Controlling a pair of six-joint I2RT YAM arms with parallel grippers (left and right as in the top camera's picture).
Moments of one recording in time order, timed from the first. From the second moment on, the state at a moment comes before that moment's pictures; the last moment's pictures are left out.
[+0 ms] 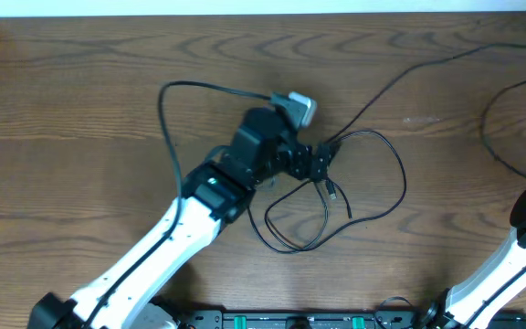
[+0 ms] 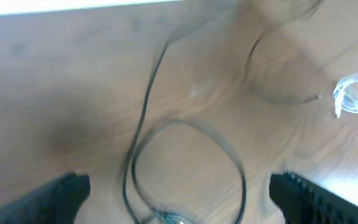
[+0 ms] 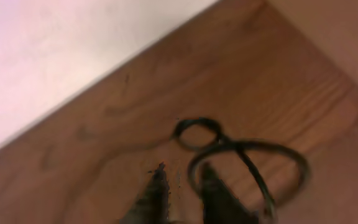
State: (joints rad) left arm -0.64 1.36 0.98 -0.13 0.22 -0.29; right arm -0.49 2.12 2.29 -1.00 -0.08 0.16
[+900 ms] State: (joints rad) left arm -0.61 1.33 0.98 -0.31 0.11 -0.28; right arm -0.35 2.44 2.27 -1.33 0.00 0.30
